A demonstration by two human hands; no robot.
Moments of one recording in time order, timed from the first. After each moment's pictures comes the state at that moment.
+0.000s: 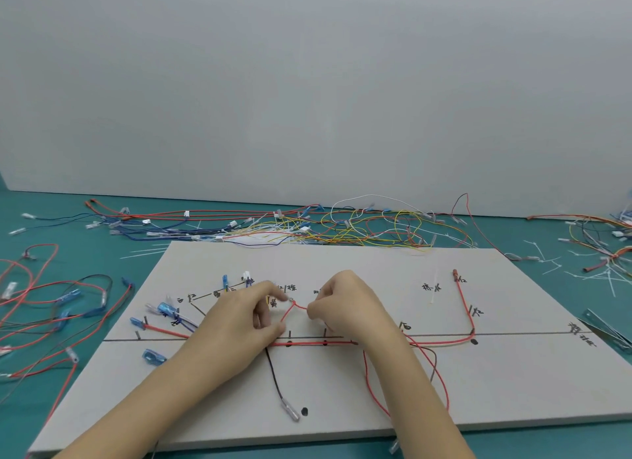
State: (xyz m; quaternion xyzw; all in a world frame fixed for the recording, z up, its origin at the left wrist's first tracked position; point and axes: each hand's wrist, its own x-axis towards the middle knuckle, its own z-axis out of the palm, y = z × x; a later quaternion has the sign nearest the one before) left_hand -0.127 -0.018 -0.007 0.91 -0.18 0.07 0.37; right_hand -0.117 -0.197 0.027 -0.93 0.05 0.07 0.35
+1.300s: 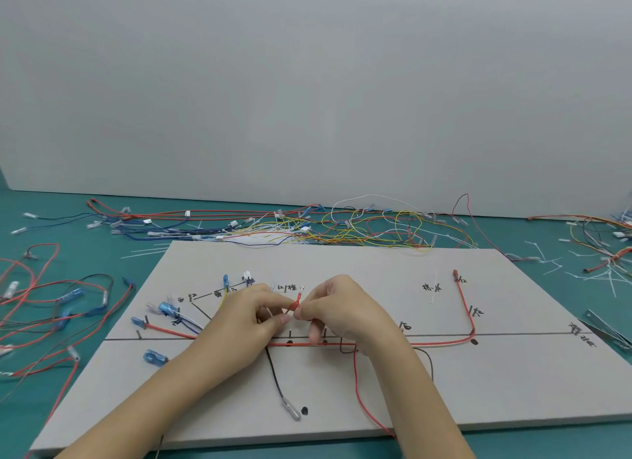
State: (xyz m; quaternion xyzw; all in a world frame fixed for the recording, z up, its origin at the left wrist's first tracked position) left_hand -0.125 -0.026 -0.005 0.87 -0.19 0.06 0.44; right_hand -0.125 -0.195 0.030 -0.87 0.00 0.15 0.48
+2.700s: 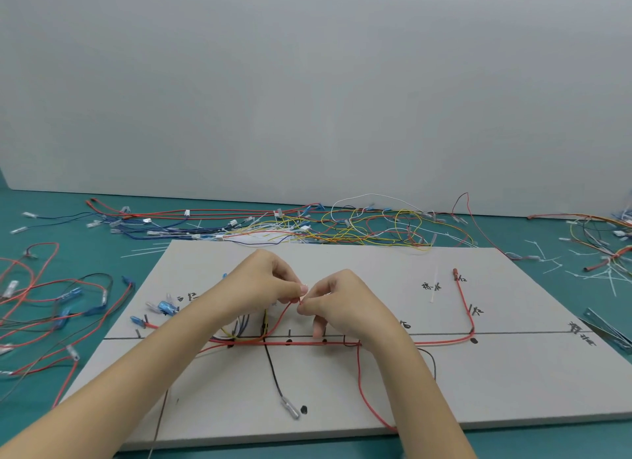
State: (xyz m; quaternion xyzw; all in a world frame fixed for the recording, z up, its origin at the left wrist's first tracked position) left_hand -0.079 -0.042 0.025 0.88 -0.12 -0.09 0.46; right_hand -0.125 -0.199 0.031 -0.88 0.00 0.11 0.45
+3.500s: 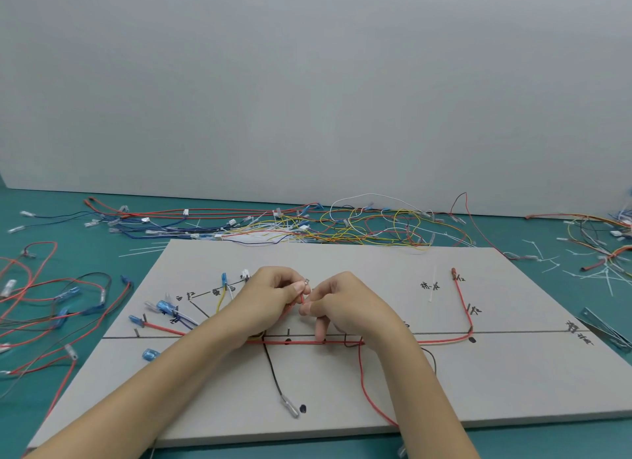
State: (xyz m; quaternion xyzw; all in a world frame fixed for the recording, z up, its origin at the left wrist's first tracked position) left_hand -0.087 -0.054 -0.003 0.81 -0.13 -0.07 0.57; right_hand -0.122 -0.205 0.031 -0.87 -0.02 0.15 0.47
